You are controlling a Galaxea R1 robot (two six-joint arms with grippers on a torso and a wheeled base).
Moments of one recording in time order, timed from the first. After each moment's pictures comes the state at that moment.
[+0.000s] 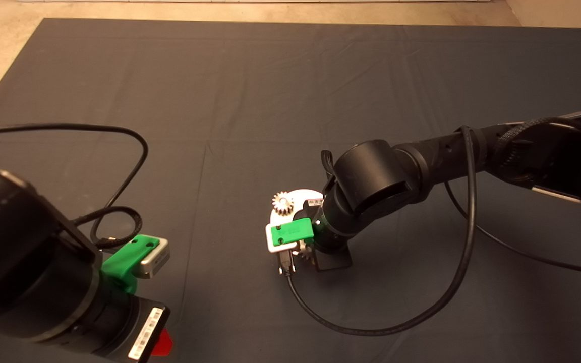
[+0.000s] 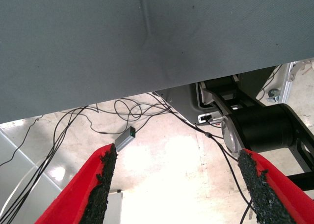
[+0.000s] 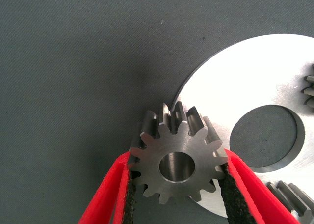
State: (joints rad) left arm -0.50 2.24 -0.35 0.00 1.53 -1.69; right arm 0.24 2.86 -0.97 -0.41 -1.53 0.18
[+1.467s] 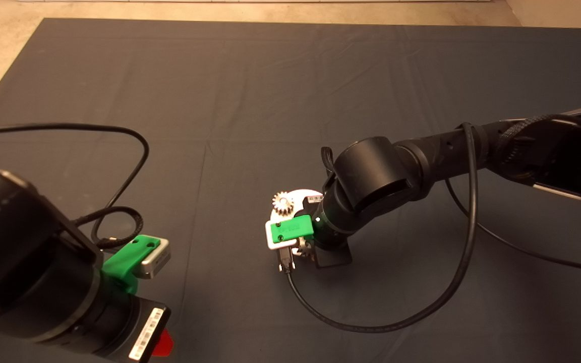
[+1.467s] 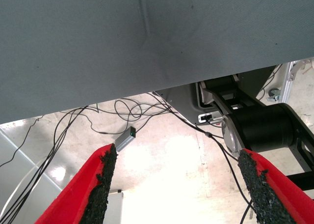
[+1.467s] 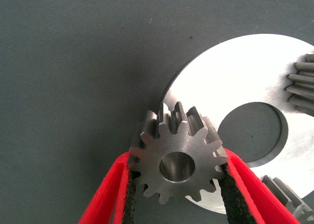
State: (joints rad) left arm -0.50 2.25 -0.35 0.00 1.53 -1.69; right arm 0.25 2.86 -0.97 -0.42 -1.53 0.18
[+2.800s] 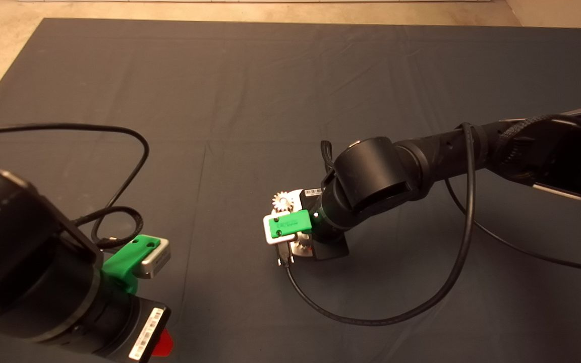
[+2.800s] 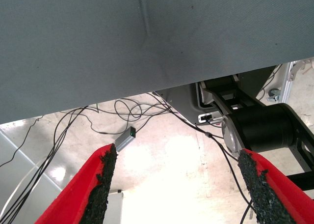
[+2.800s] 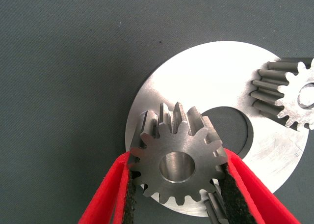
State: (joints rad) left arm -0.50 2.25 -0.35 0.00 1.53 -1.69; right arm 0.25 2.86 -0.97 -0.50 -1.53 0.14
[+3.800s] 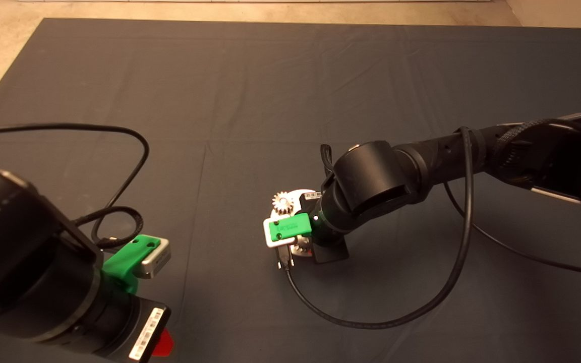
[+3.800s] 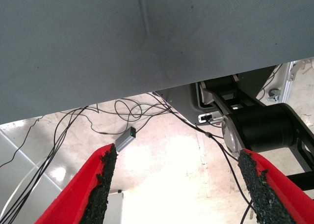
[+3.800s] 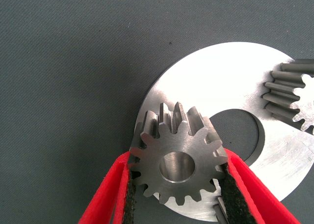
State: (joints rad) left arm -0.50 2.25 -0.35 0.00 1.53 -1.69; right arm 0.24 2.86 -0.97 -0.49 -1.53 0.13
